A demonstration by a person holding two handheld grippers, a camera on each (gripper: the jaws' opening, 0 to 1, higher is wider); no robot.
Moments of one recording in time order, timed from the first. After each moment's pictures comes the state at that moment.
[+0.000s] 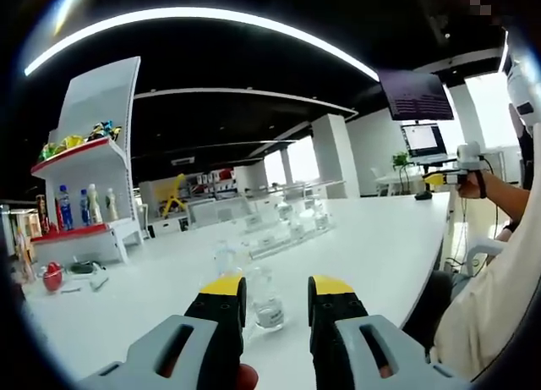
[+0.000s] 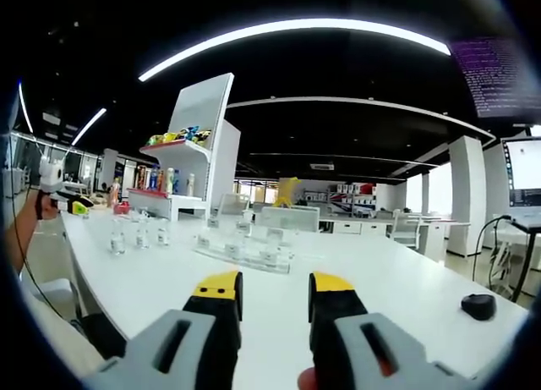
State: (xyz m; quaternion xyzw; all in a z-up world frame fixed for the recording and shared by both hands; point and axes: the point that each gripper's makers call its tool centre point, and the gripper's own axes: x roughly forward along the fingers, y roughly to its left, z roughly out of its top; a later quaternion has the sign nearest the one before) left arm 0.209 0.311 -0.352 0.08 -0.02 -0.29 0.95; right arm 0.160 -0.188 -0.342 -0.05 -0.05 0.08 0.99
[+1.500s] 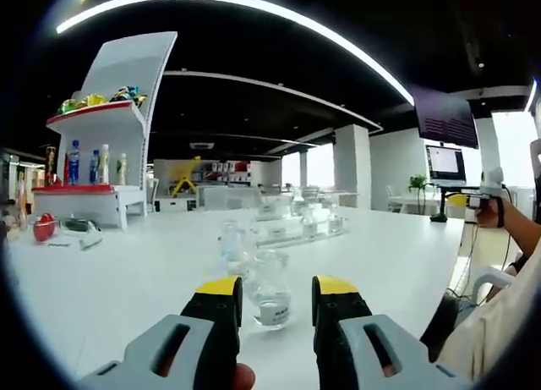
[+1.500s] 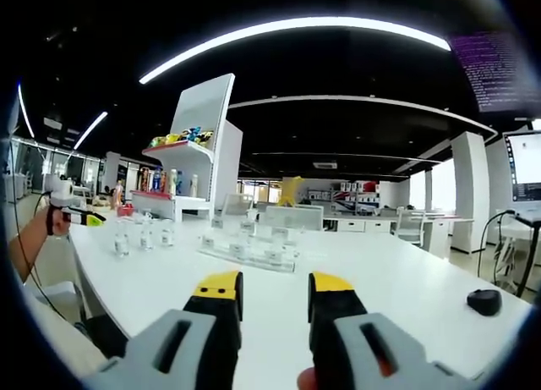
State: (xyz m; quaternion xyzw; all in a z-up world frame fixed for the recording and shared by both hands) left arm 0.250 0.314 -0.387 0.00 0.00 -0.25 0.97; right arm 0.162 -0.184 -0.347 -0.04 -0.05 0.09 0.99
